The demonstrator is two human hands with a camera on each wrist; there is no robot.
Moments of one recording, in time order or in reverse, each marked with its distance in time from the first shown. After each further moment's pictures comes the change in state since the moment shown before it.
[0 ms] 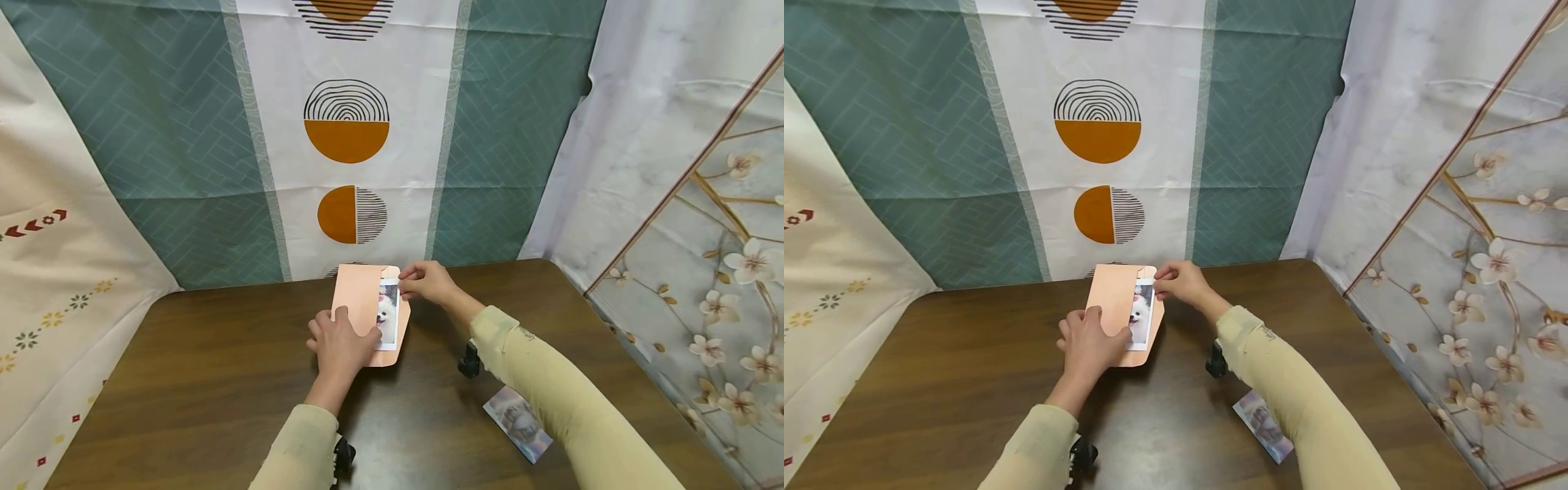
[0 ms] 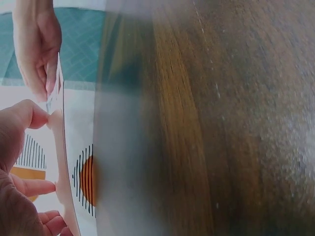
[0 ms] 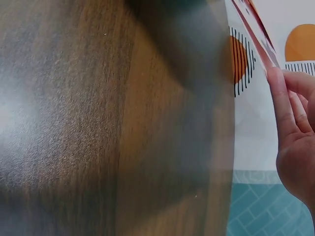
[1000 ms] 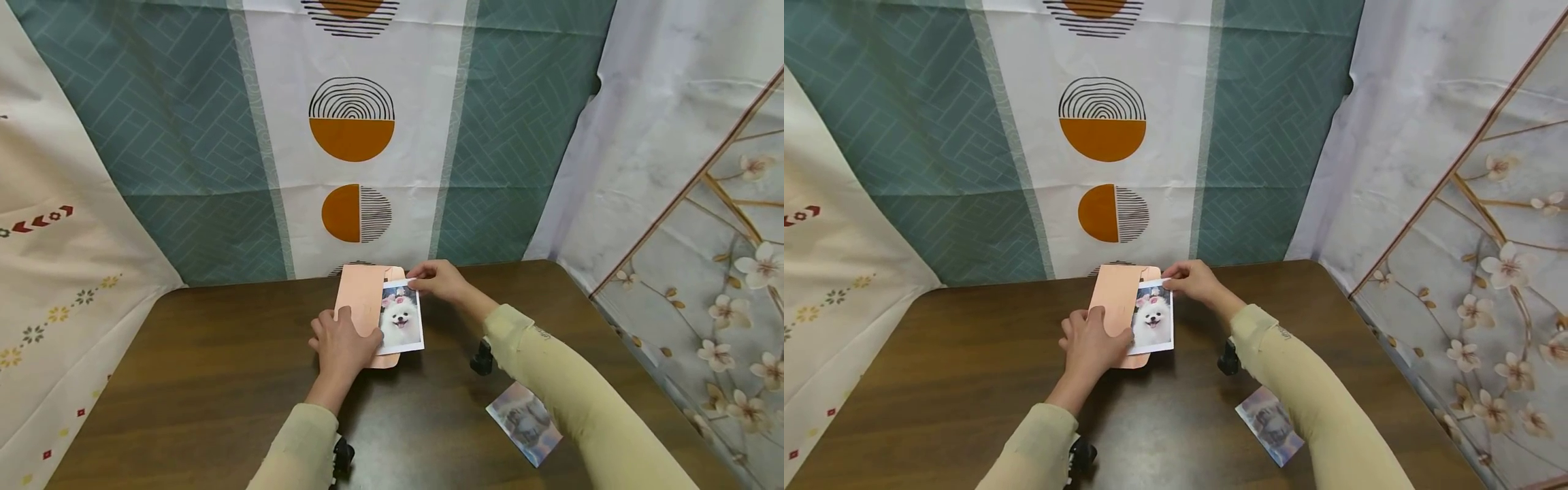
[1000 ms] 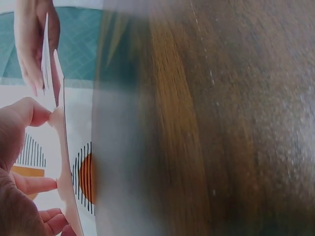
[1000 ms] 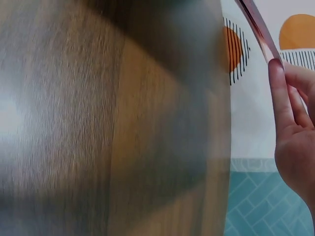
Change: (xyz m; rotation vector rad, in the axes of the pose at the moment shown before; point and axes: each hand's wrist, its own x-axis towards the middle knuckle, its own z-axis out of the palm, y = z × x) left_hand 0.000 -0.001 -0.003 0.022 -0.044 -0.016; right_hand -0.001 0.001 -0.018 -0.205 -0.039 -0.040
